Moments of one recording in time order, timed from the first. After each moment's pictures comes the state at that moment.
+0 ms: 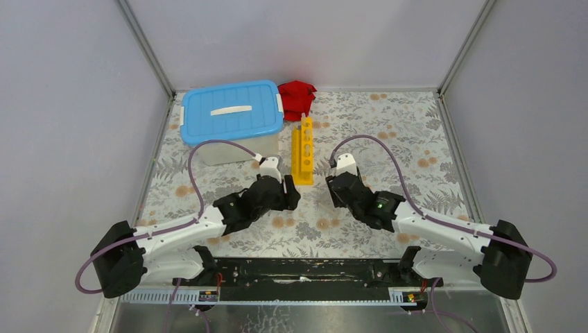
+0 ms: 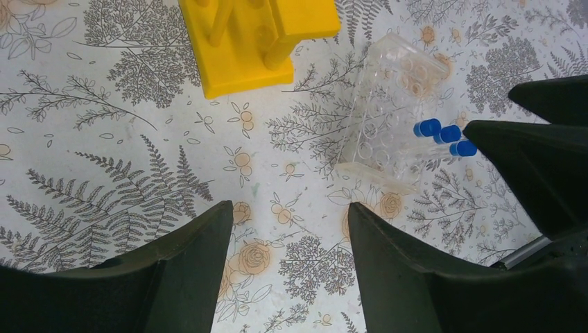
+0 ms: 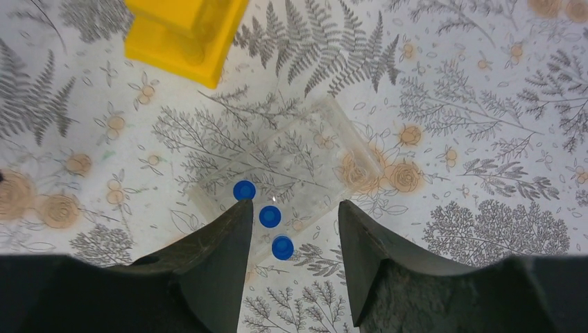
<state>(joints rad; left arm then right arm) -0.95 1.14 0.63 -0.11 -0.31 -0.70 0.96 1.15 0.70 -0.34 0.56 0.31</state>
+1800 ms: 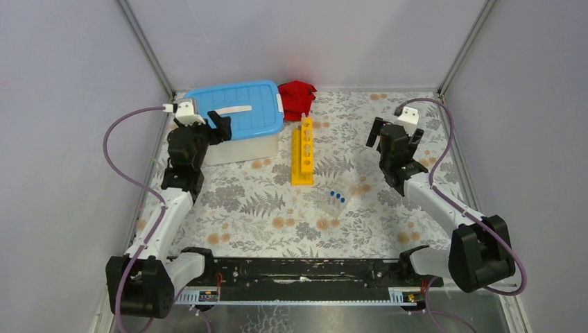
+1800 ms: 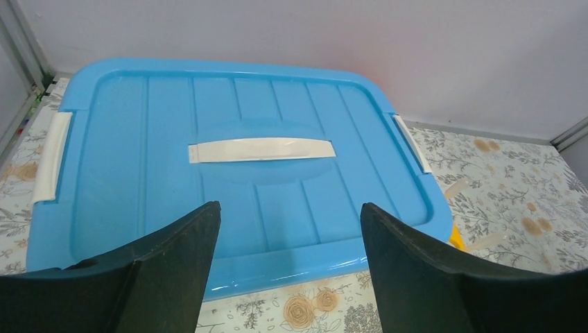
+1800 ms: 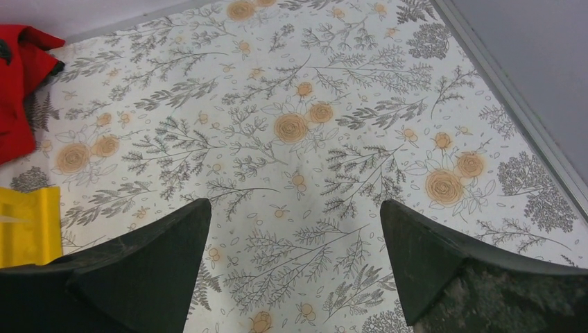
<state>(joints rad) -0.06 1.06 0.74 0.28 0.03 -0.27 0.33 1.26 0.78 0.08 0.60 0.29</state>
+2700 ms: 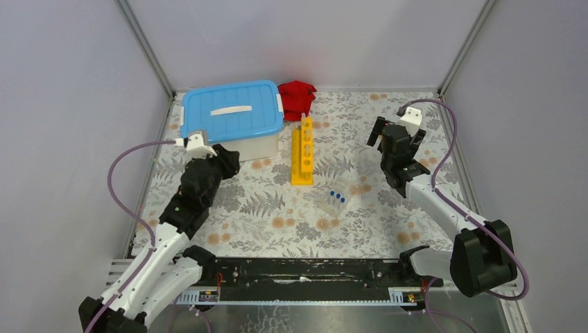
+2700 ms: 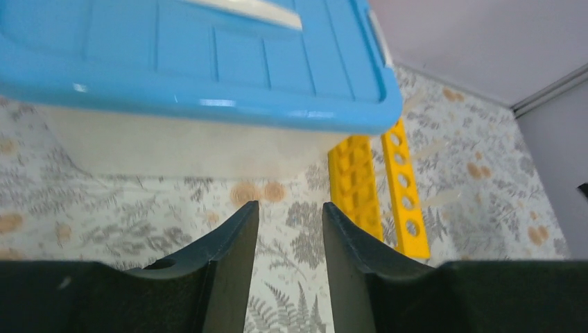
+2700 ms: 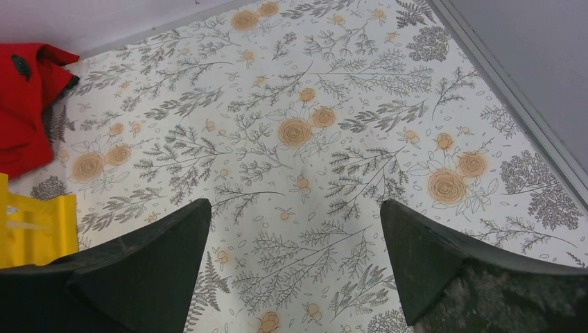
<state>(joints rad) -0.36 0.71 0.62 -0.09 -0.26 -0.48 0.33 1.25 0.78 0.06 0.61 0.32</state>
